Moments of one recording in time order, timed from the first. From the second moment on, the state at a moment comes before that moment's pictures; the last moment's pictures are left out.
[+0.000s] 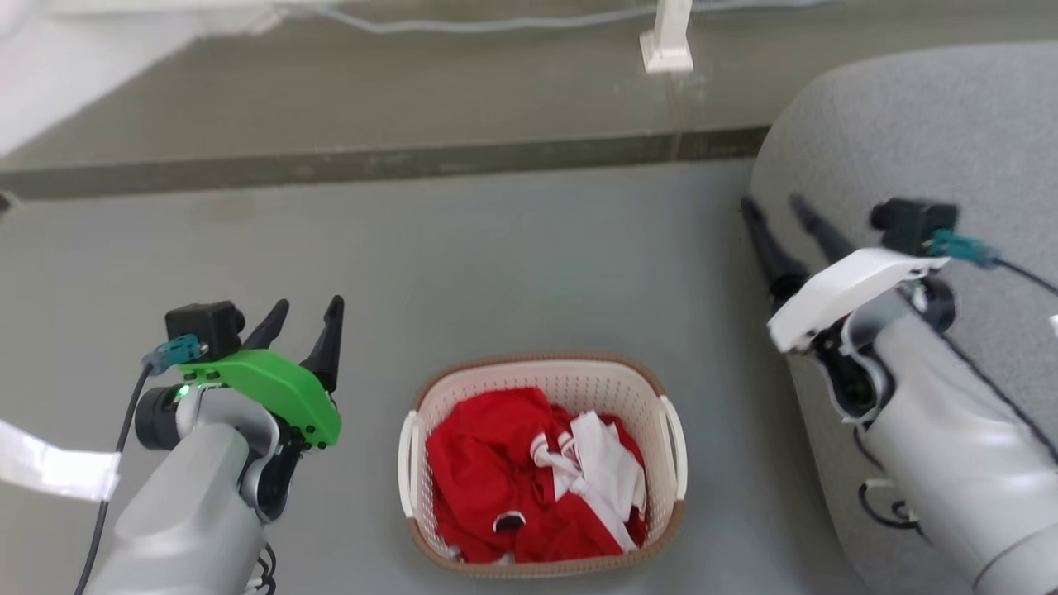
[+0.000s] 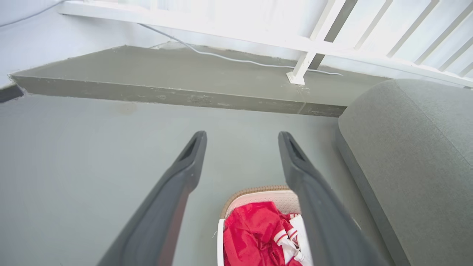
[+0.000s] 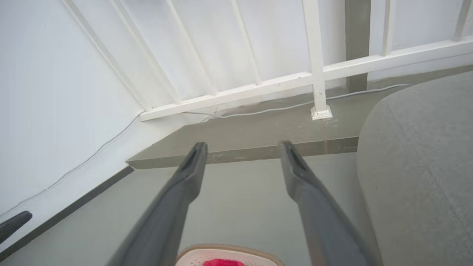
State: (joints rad) left arm -0.58 0.18 -0.67 0.82 -0.88 -0.10 -0.25; right arm -0.60 -0.22 0.59 0.77 0.79 0.11 -0.25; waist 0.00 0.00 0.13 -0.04
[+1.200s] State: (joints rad) left arm -0.17 0.17 -0.27 0.28 -0.56 0.00 -0.25; right arm -0.21 -0.20 0.28 0.34 0.48 0.02 -0.25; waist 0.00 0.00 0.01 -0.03
